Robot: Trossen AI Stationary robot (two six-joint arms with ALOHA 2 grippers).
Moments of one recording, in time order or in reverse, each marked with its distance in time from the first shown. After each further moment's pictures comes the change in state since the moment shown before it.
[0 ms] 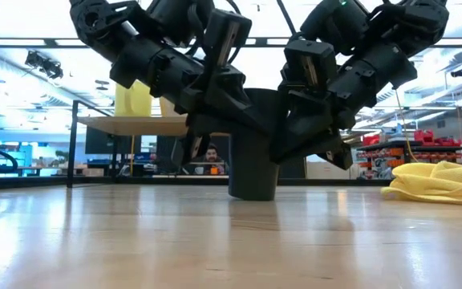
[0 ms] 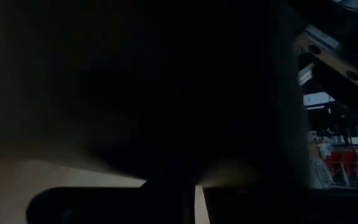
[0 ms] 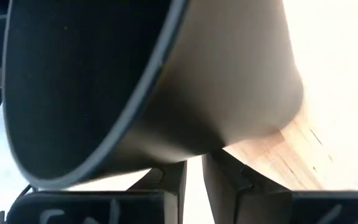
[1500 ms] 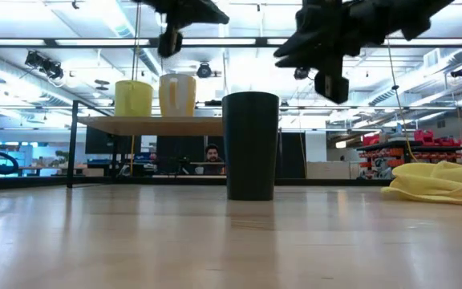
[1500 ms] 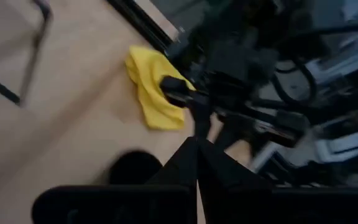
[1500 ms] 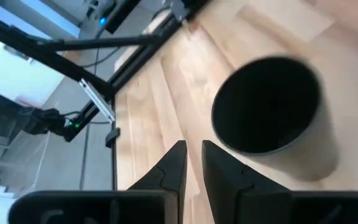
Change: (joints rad) left arm 0.174 -0.524 0.155 -0.558 -0.136 0.242; right arm 0.002 -0.337 0.000 -0.085 -0.006 -0.053
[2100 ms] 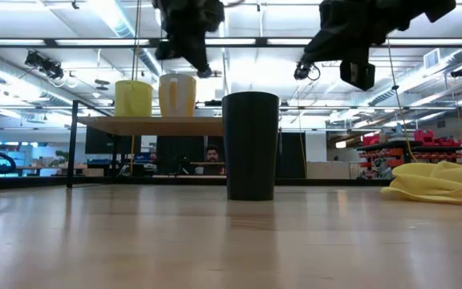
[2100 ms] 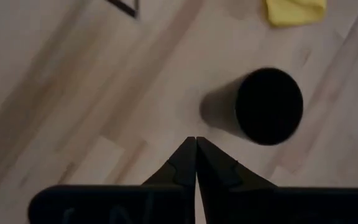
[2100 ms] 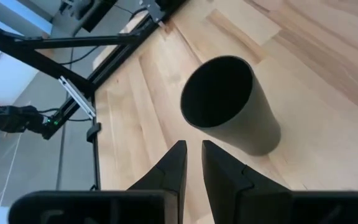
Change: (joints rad) left arm 0.103 0.345 0.544 -0.897 -0.009 0.309; right arm -0.001 -0.198 0.000 -0.279 0.070 -0.017
